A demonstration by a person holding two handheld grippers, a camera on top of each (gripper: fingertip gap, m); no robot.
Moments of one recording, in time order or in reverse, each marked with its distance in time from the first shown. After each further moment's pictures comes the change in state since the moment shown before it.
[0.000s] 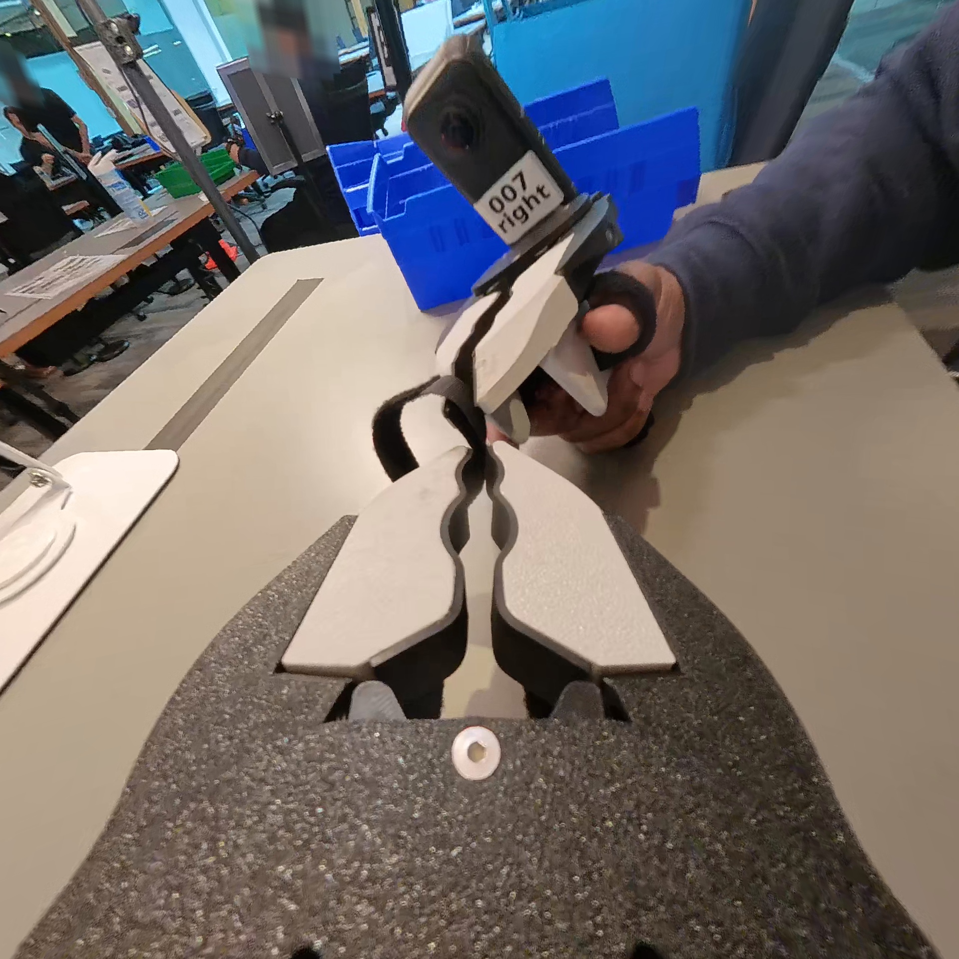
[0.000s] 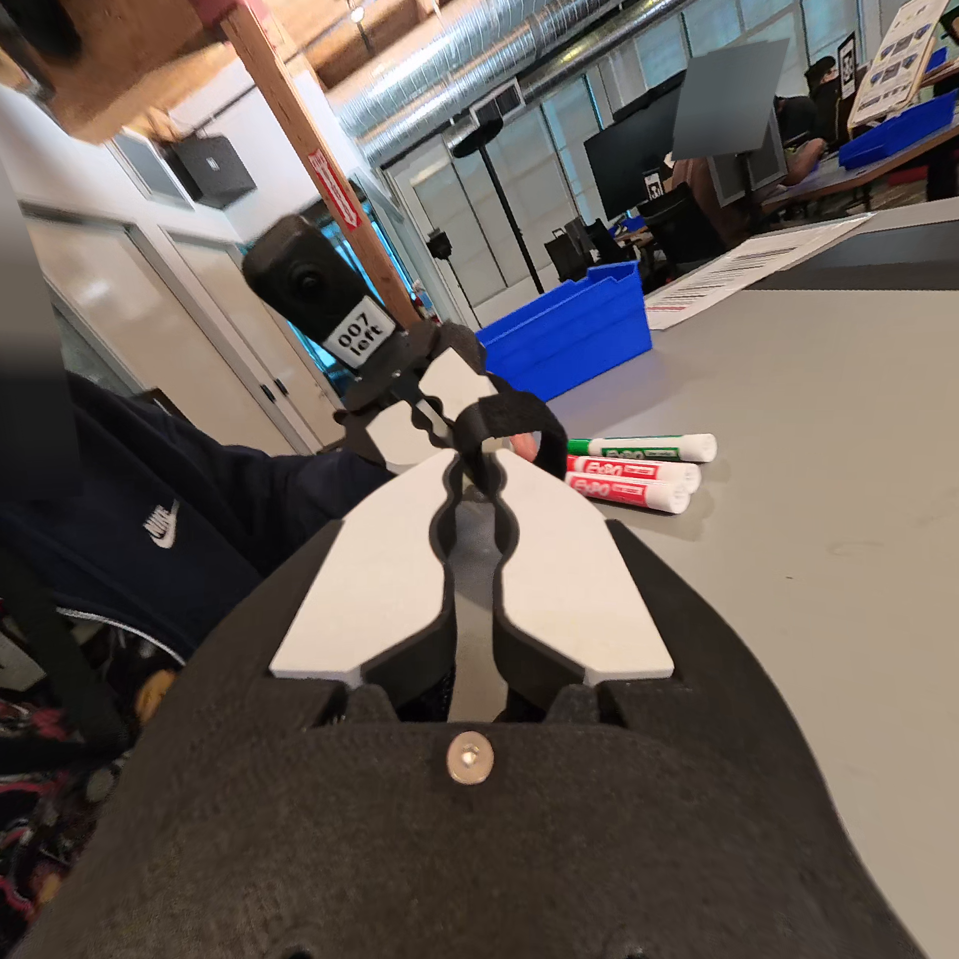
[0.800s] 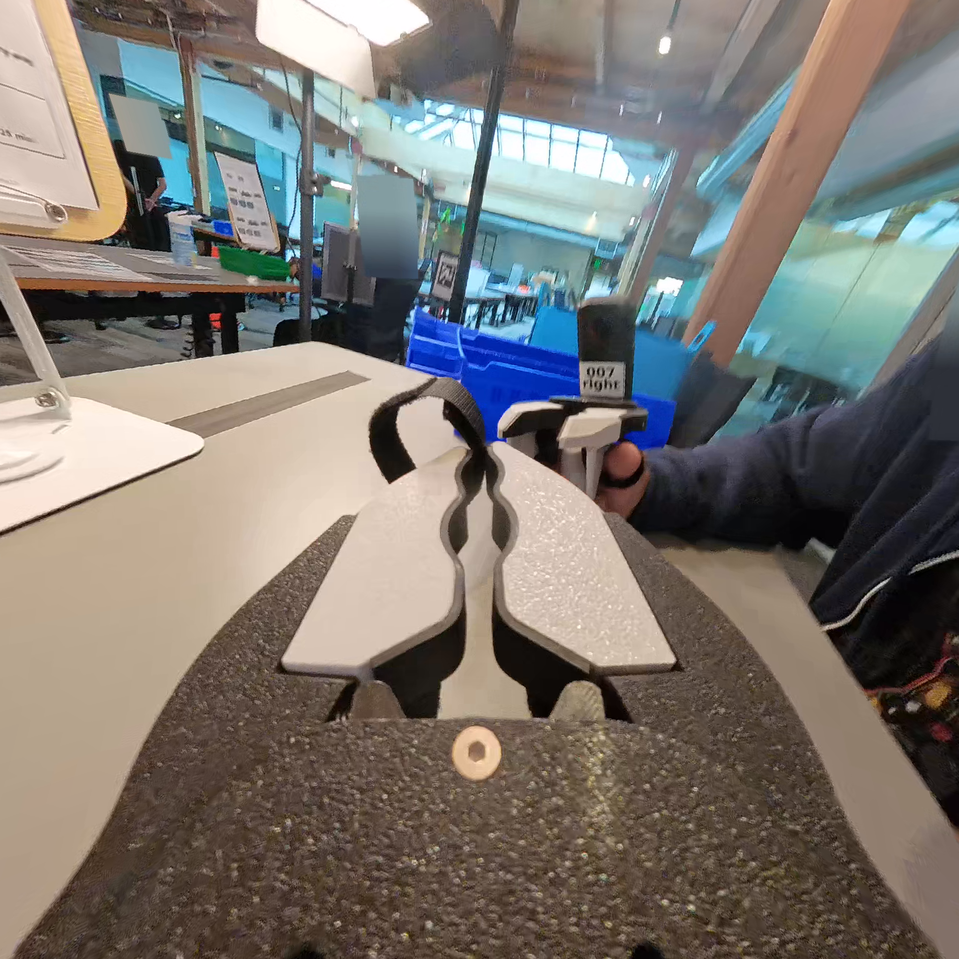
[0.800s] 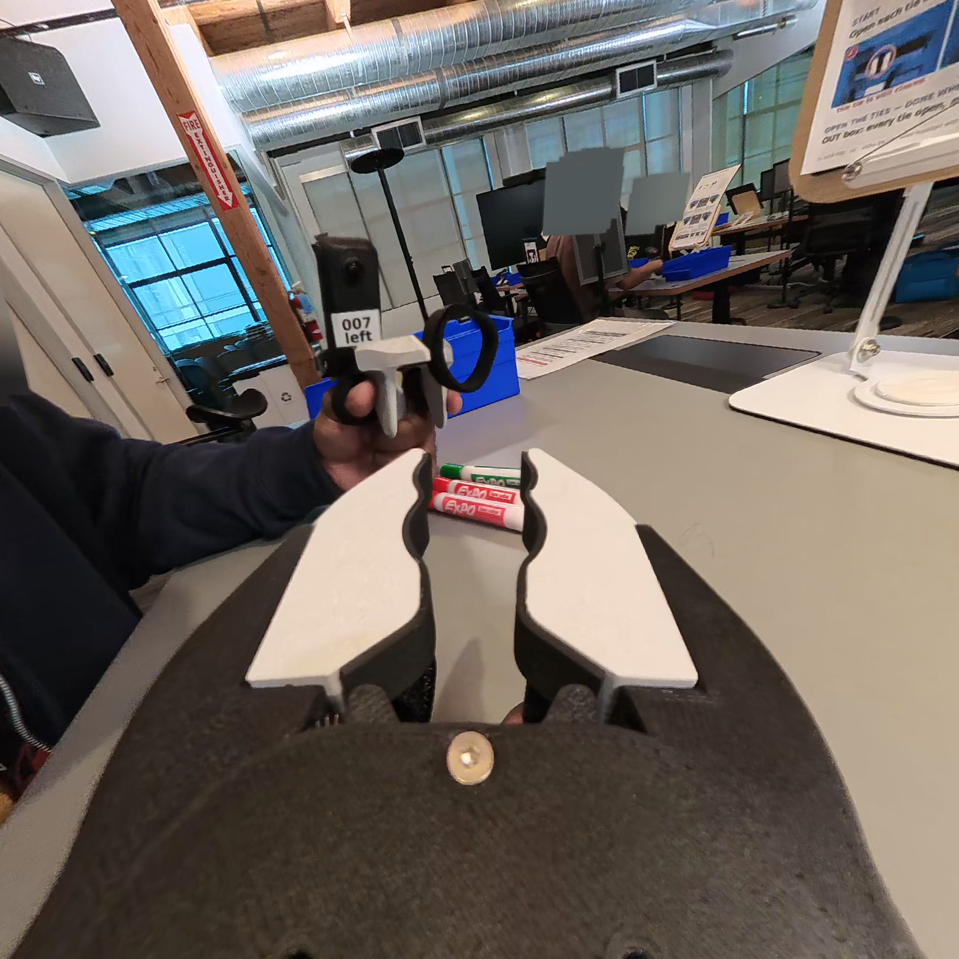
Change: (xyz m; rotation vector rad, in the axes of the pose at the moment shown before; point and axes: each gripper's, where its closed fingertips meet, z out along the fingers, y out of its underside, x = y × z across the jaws) left arm -0.072 -0.010 -0.053 0.407 -0.010 -0.465; right arm 0.037 -0.025 -0.028 0.050 0.221 -0.253
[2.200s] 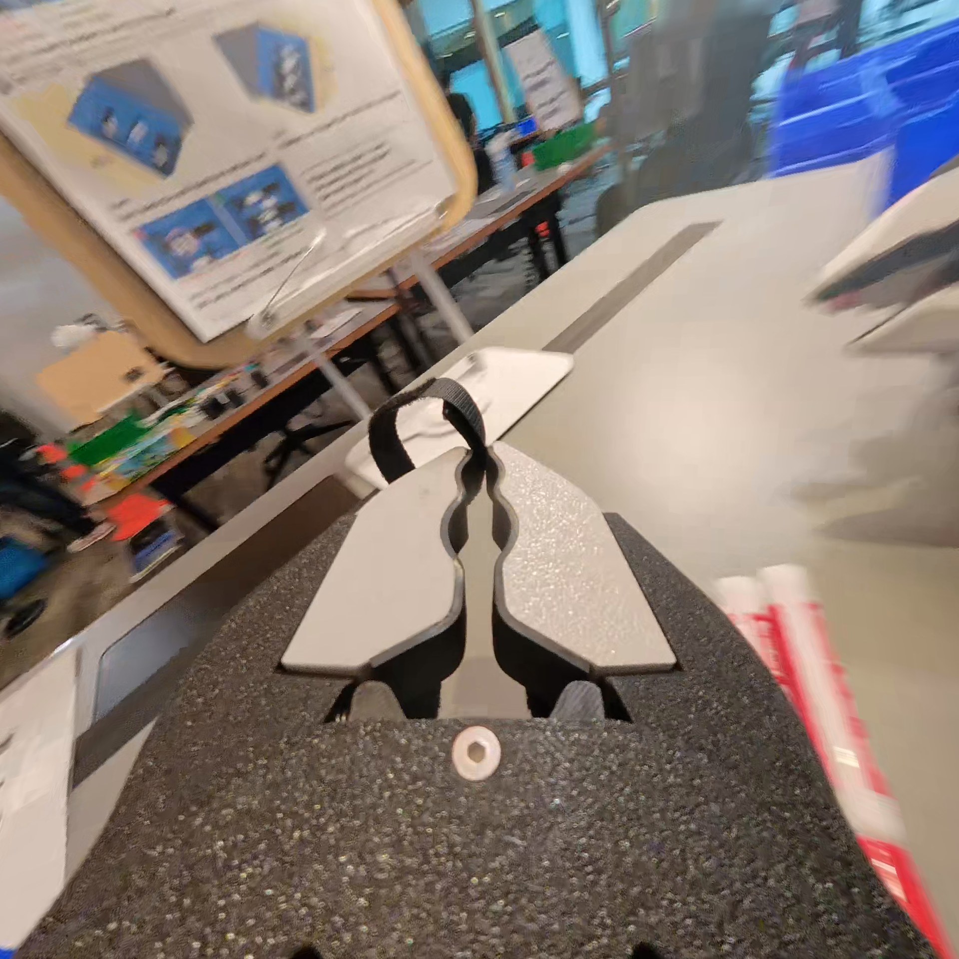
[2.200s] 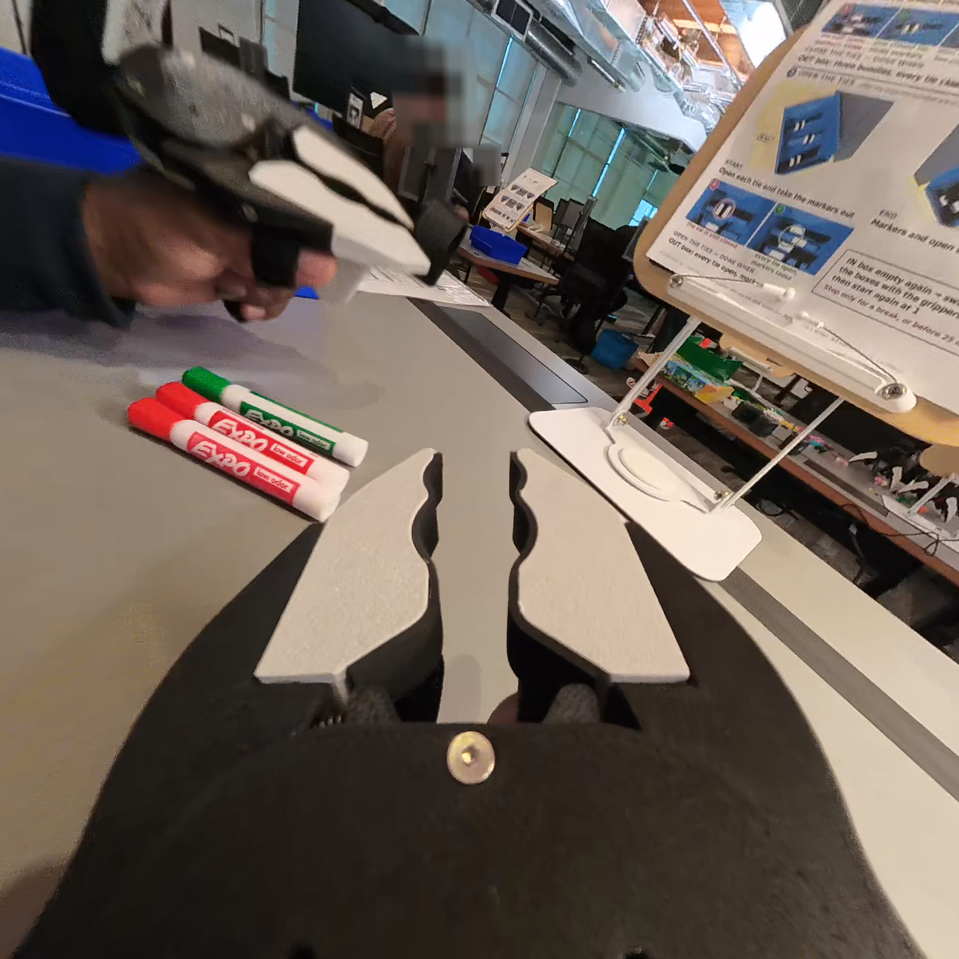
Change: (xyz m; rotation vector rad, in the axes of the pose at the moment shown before) left arm -0.126 -0.018 -0.048 -0.281 -0.606 0.581; right arm 0.050 0.009 0.047 -0.181 0.370 -0.628
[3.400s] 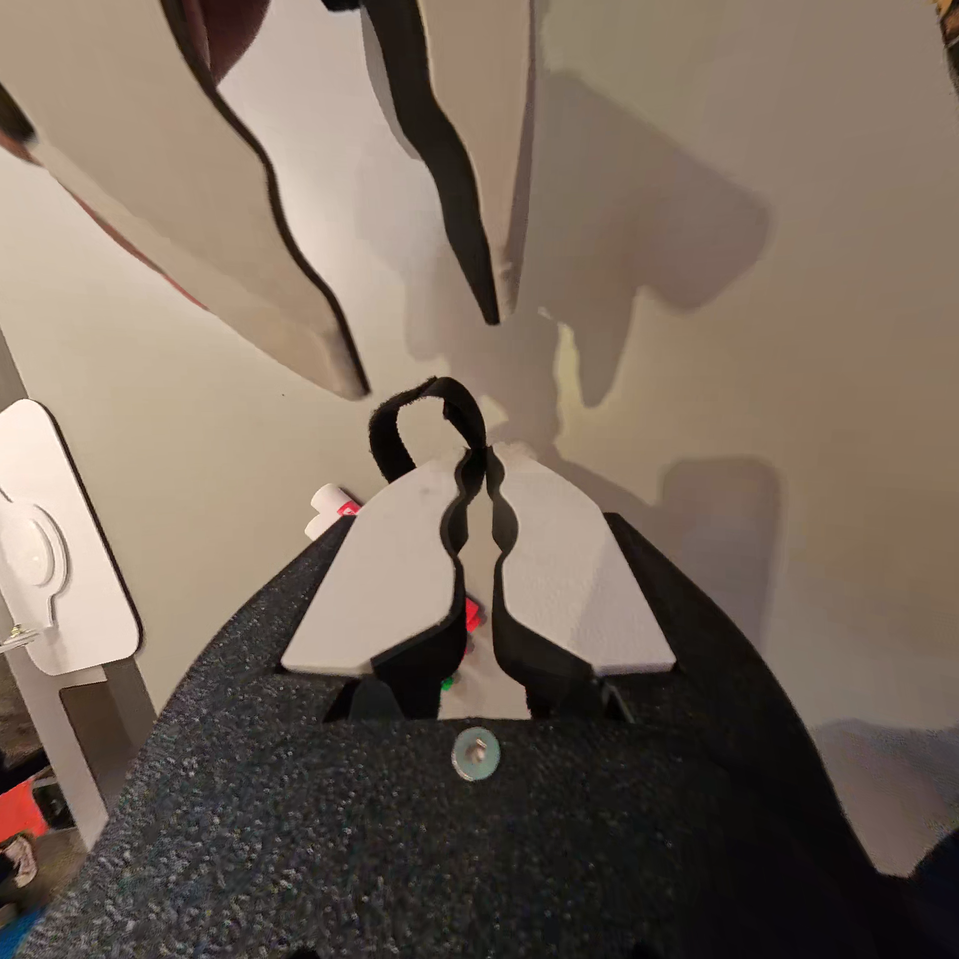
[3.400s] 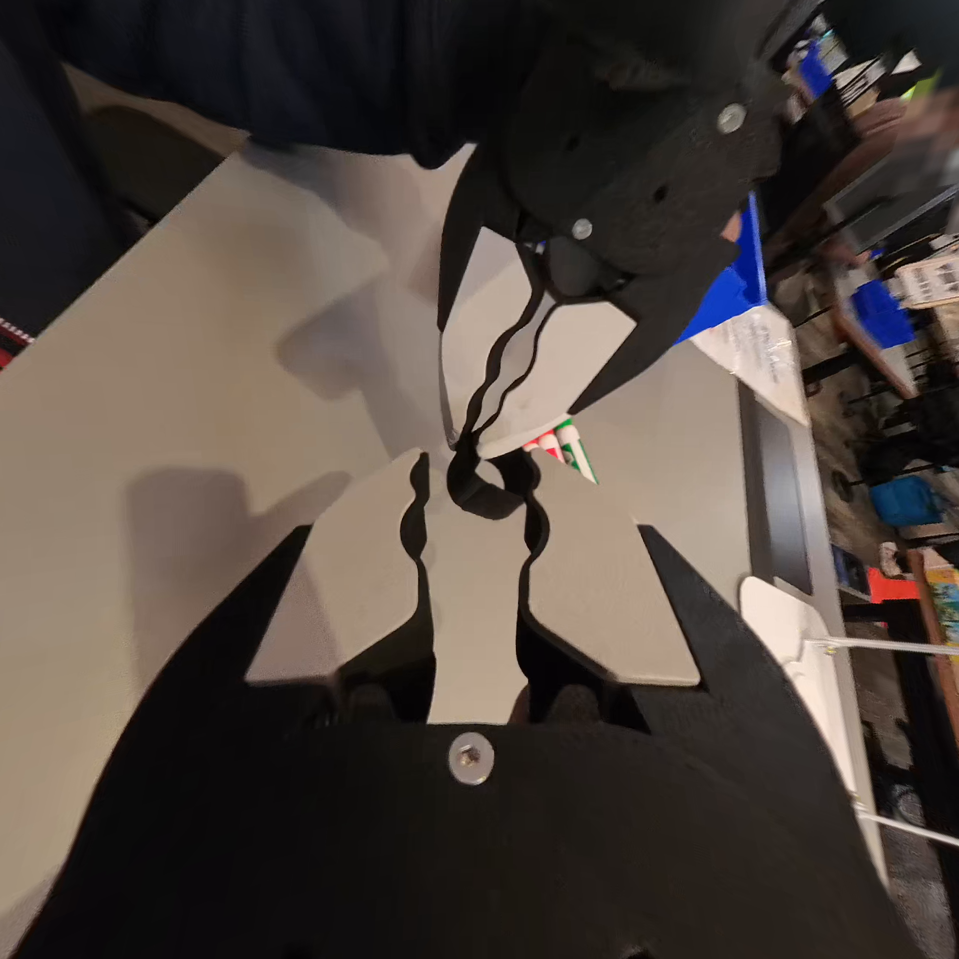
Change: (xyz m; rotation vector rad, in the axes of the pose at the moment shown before) left arm 0.191 -0.003 -0.109 -0.515 0.934 0.628; right arm -0.136 -0.067 -0.062 -0.125 -0.720 -0.430
